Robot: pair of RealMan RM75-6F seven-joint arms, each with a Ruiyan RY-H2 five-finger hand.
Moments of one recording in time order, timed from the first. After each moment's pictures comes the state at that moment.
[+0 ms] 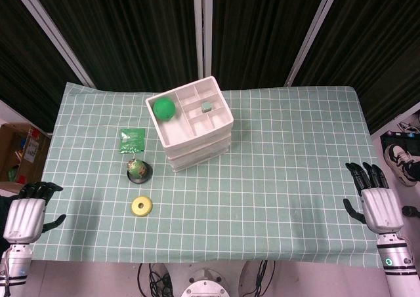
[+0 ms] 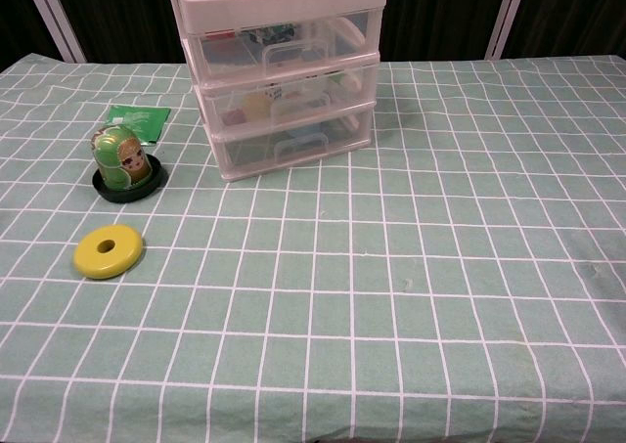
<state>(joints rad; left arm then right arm) -0.09 -1.24 -0.03 -1.53 1.50 1.50 0.15 0.13 -1.14 0.08 -1.63 -1.48 1.41 -0.10</state>
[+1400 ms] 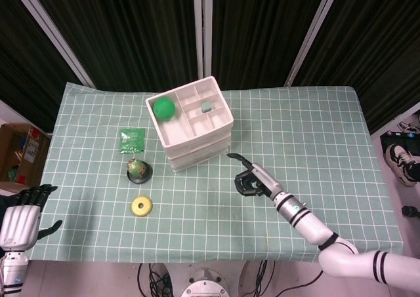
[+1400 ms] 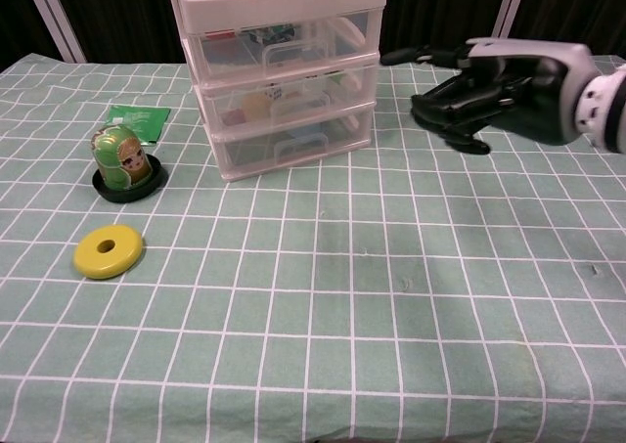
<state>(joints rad) -0.05 -1.25 -0.02 -1.50 1.52 1.54 0.10 0.67 -1.37 0.28 -1.75 -1.13 0.68 0.67</state>
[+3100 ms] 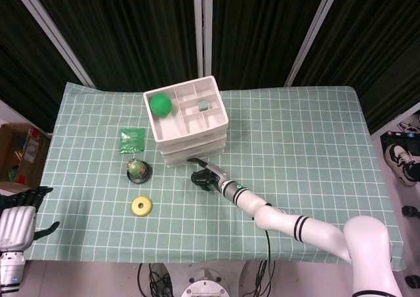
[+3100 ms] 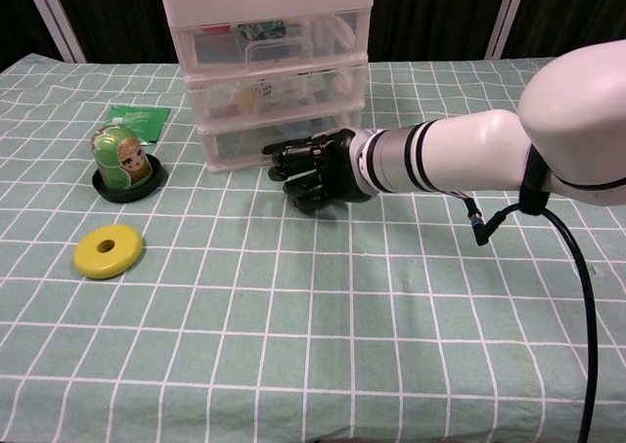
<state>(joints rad) -0.04 -1.26 -0.02 -1.47 1.48 1.51 0.04 1.00 -1.82 0.44 -1.16 -0.62 0.26 0.70</state>
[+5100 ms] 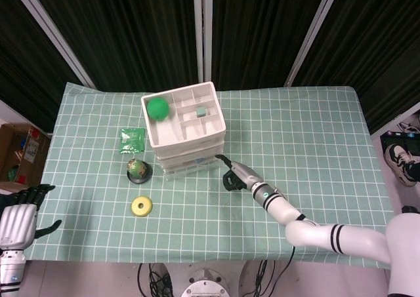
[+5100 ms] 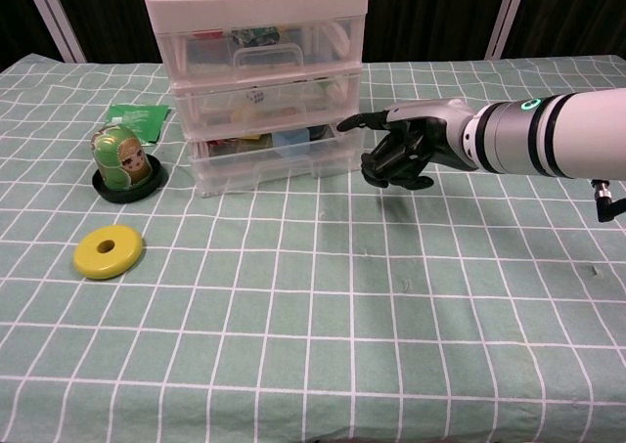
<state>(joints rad) -0.05 -1.22 -0.03 -1.53 1.49 1.51 0.04 0.95 -1.53 0.22 -1.52 -0.65 0.58 0.15</state>
